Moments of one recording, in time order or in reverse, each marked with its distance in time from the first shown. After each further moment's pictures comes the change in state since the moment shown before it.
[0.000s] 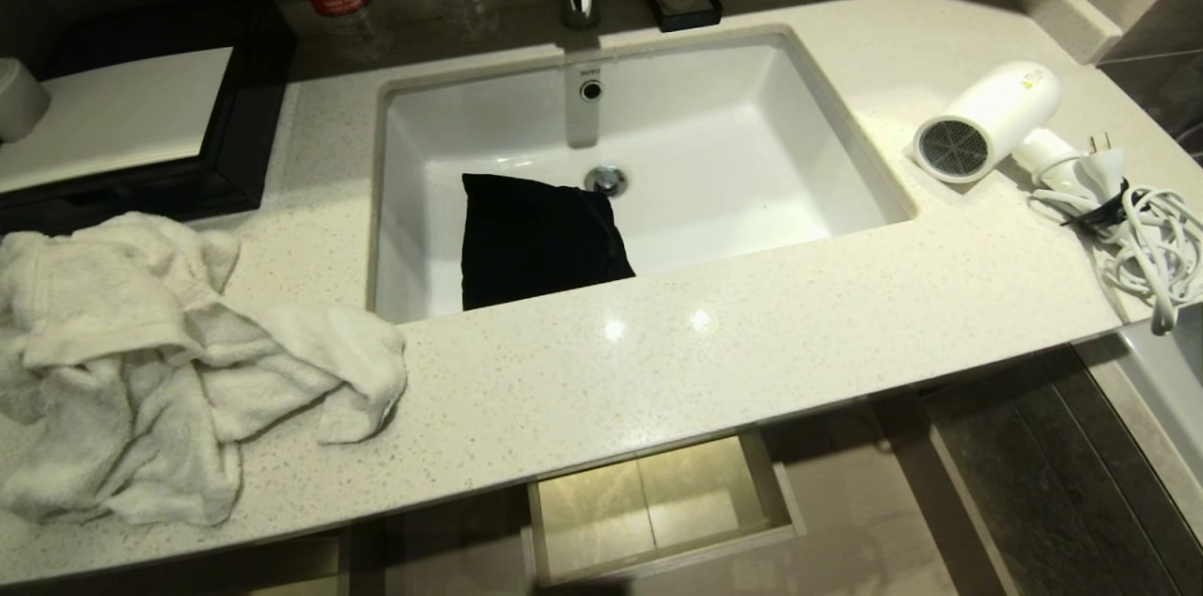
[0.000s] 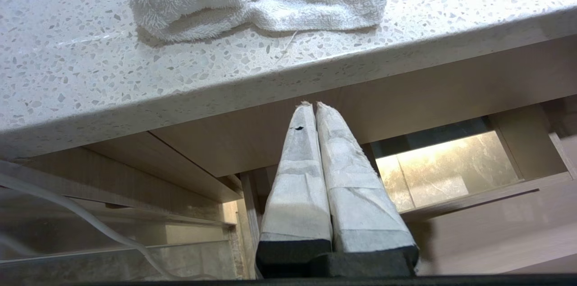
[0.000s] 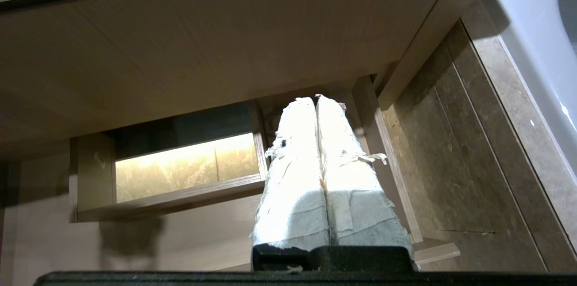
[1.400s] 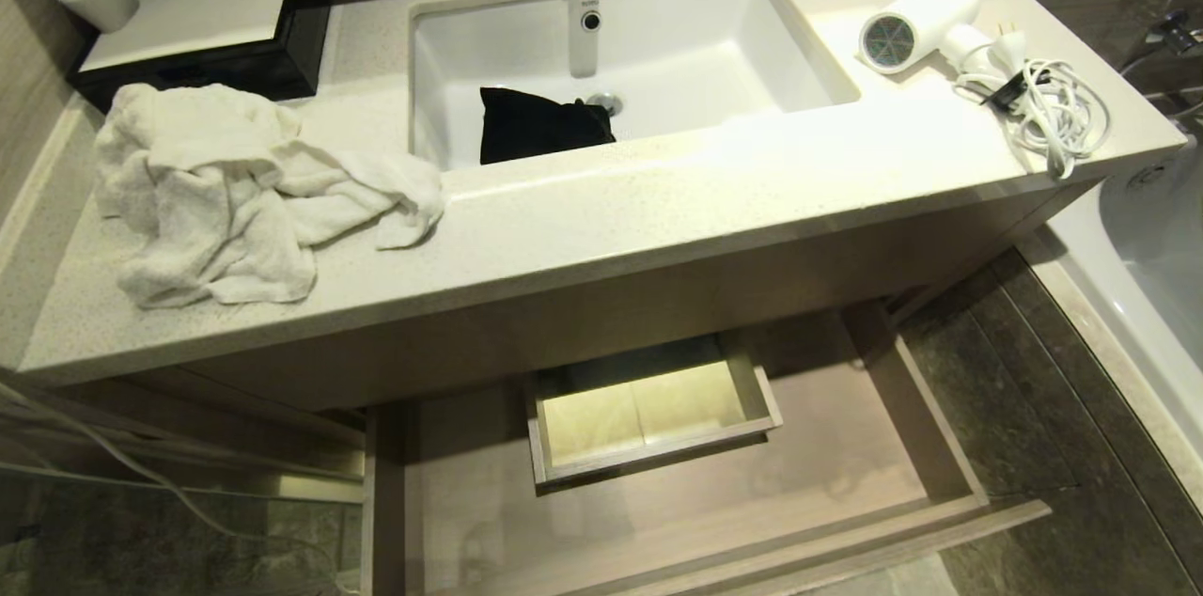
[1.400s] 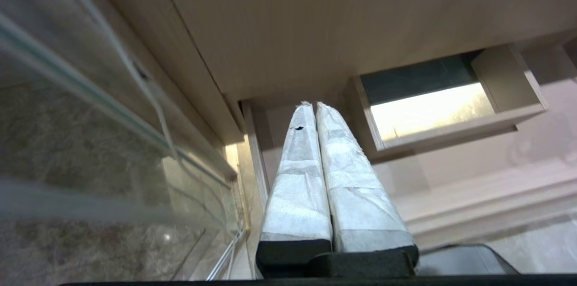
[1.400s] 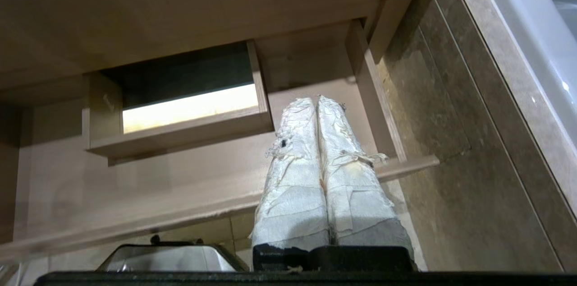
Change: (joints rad) left arm 0.000 0.000 0.000 0.000 0.000 0.000; right arm 0.000 0.000 0.000 0.001 -0.004 -0.007
